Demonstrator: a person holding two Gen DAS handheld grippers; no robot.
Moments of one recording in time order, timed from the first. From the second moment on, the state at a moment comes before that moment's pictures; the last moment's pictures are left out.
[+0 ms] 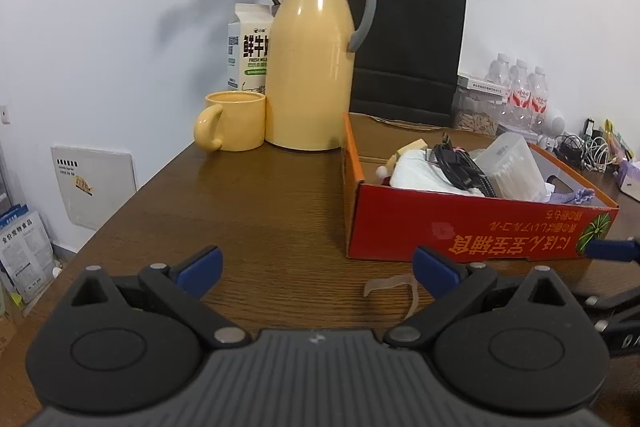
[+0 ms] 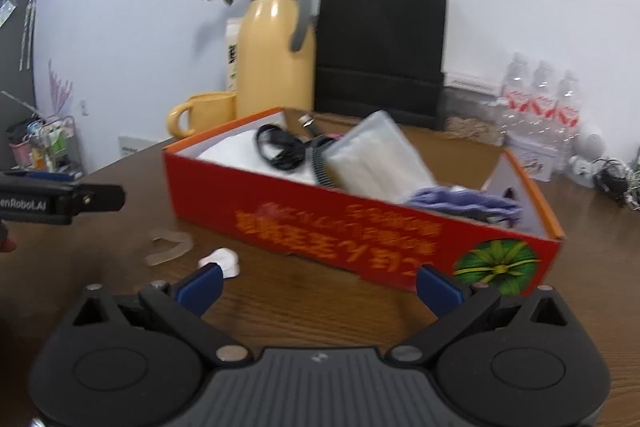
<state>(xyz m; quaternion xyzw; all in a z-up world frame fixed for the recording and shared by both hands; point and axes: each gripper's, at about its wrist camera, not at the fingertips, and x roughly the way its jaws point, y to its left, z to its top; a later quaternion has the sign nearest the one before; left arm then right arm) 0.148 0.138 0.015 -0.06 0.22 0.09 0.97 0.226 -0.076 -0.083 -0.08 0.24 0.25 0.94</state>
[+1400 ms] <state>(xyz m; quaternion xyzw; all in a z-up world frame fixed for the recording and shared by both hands) 0.163 0.154 0.000 -0.10 0.27 0.10 0.95 0.237 -0.067 -0.081 -0.05 0.24 0.24 0.94</state>
